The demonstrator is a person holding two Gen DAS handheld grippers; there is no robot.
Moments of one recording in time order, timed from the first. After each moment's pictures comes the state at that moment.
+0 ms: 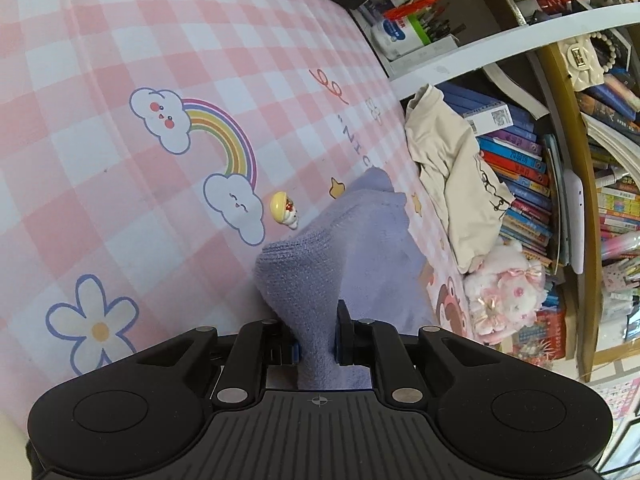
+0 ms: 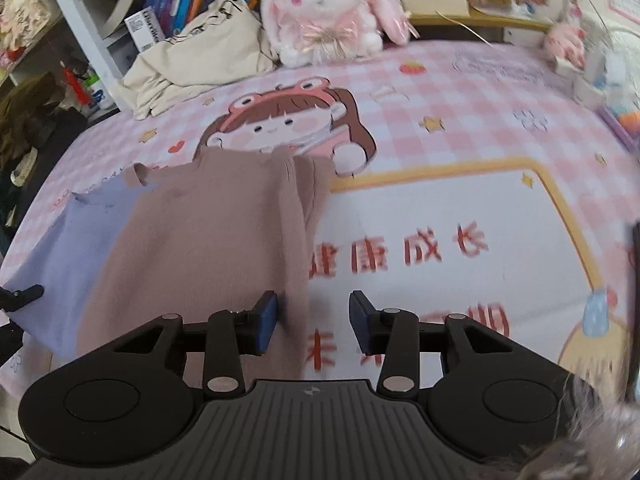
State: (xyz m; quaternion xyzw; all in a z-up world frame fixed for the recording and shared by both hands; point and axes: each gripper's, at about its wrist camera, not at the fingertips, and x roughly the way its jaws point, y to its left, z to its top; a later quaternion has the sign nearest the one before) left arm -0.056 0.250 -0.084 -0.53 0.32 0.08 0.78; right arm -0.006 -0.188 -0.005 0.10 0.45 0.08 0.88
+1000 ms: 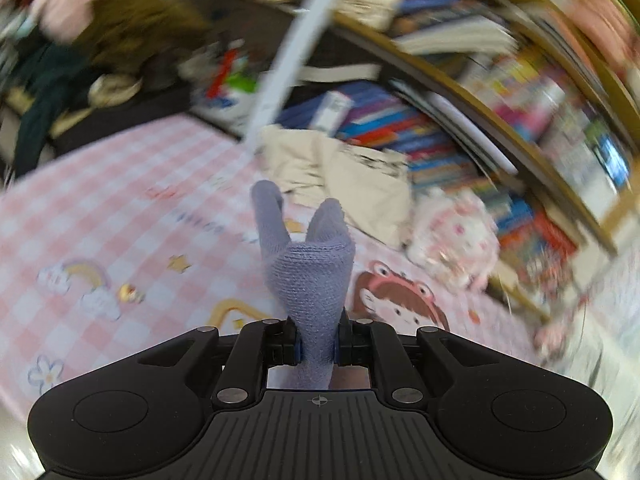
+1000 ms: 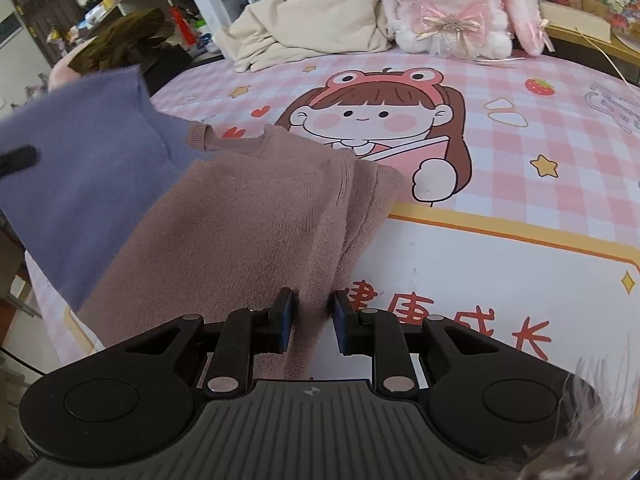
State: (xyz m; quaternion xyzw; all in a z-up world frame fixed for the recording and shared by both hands) left arm -0.056 0.096 0.064 -0.23 0.28 0.05 0.93; right arm 0.047 -0.205 -0.028 0.03 0.46 0.28 0.84
